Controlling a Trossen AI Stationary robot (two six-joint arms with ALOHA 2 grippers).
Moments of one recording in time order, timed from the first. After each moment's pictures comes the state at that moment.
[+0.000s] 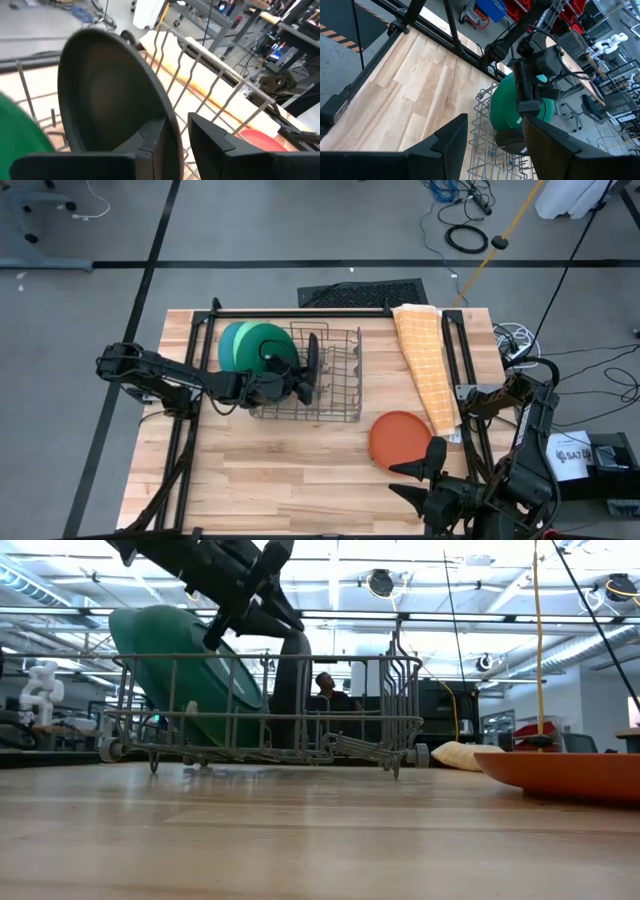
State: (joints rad) left arm -0.10 1.40 0.79 0.20 -0.64 -0.69; right arm 1.00 1.77 2.00 -1.22 1.08 0.24
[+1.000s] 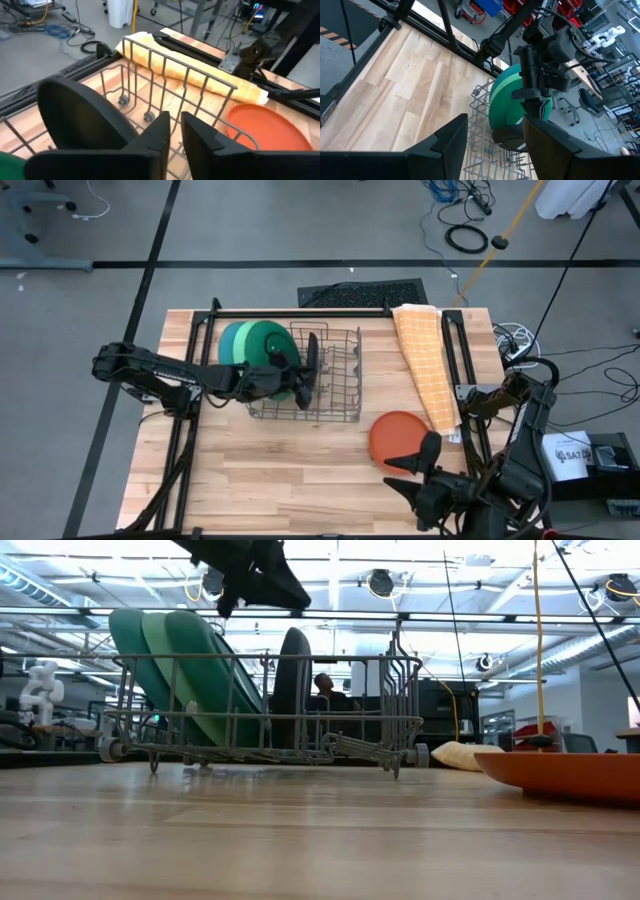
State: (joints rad) left arm -0.09 1.36 0.91 0.04 -0.51 -0.41; right arm 0.96 1.77 2.00 -1.22 1.07 0.24
